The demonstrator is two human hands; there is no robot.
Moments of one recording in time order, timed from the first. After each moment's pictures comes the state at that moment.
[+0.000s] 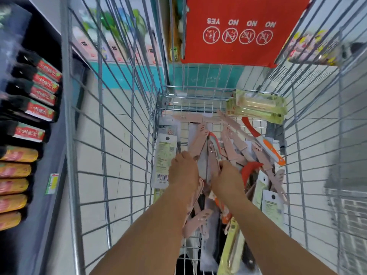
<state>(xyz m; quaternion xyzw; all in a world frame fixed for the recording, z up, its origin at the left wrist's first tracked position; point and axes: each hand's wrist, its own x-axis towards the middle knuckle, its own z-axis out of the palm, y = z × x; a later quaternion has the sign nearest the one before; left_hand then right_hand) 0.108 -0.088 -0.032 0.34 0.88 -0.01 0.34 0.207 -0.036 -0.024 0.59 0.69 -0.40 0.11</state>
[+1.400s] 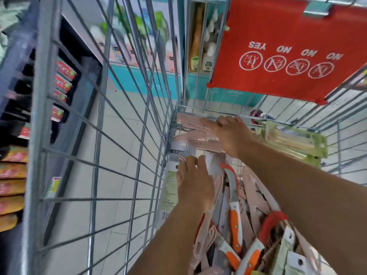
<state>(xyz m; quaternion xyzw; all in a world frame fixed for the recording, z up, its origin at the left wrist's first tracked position) 0.062 -0.045 -0.039 0.30 0.89 0.08 0.32 0.066 0.121 -0.051 0.16 0.97 -0.05 0.19</state>
